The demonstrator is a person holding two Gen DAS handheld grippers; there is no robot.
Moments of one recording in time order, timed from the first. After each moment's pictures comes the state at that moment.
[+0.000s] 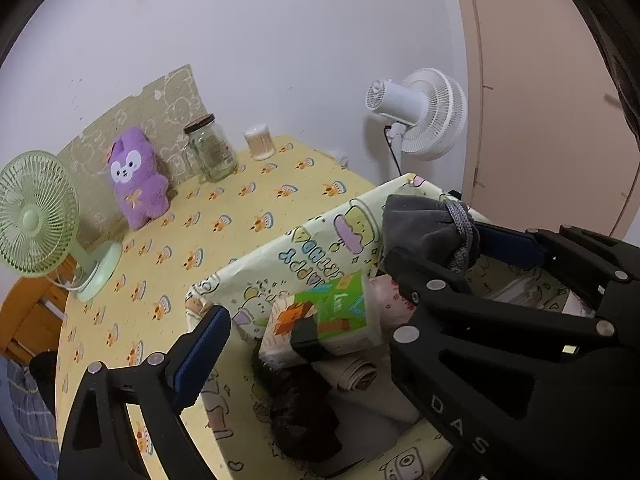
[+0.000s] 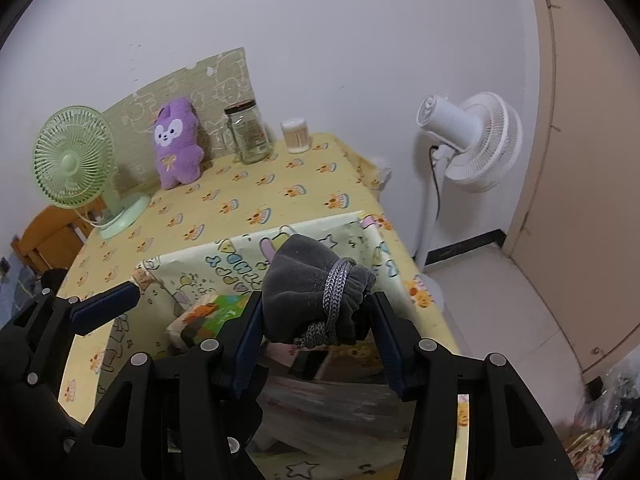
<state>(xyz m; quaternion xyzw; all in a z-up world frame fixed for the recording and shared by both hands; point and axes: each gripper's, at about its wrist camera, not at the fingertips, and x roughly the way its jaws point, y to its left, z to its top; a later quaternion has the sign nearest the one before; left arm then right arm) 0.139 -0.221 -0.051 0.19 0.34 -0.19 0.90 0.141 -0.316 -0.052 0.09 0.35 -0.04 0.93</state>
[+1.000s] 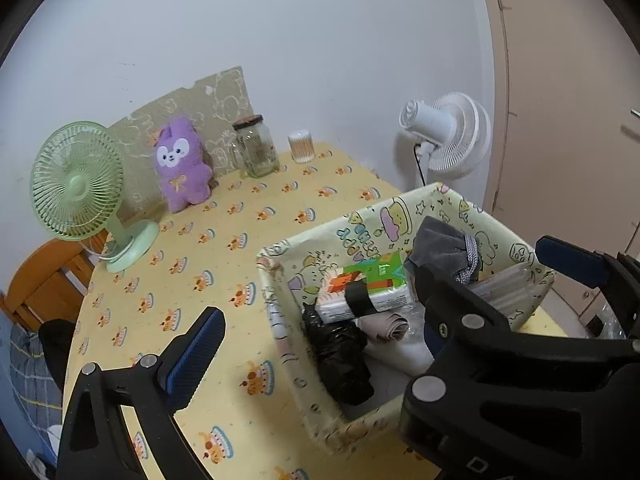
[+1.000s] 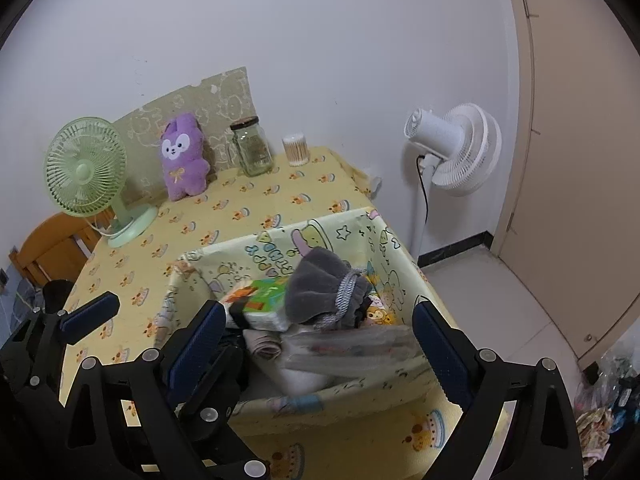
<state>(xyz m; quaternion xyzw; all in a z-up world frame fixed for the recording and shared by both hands) 0.105 -0.172 -0.028 0.14 0.32 -0.15 0.92 0.091 -0.283 -0.027 0.09 0.33 -0.07 0.94</state>
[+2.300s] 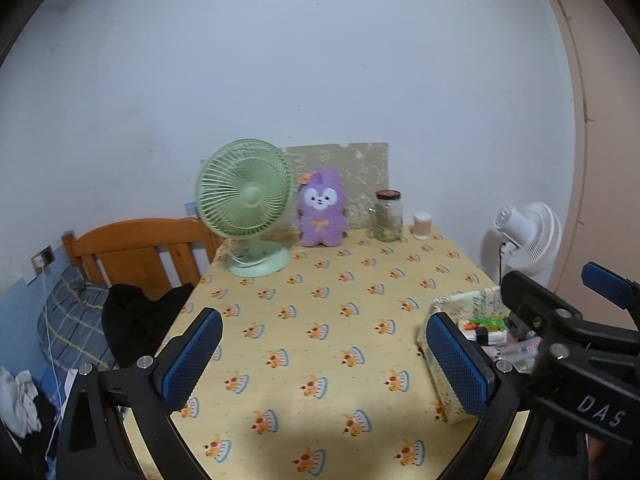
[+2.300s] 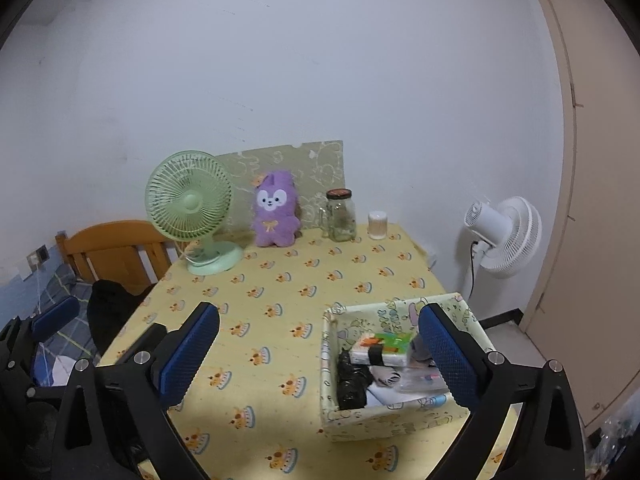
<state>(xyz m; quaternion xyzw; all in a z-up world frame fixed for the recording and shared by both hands) 0.028 -0.011 0.049 0.03 0.21 -0.01 0.98 0.032 -0.174 0.062 0.03 0.22 0.02 0.98</state>
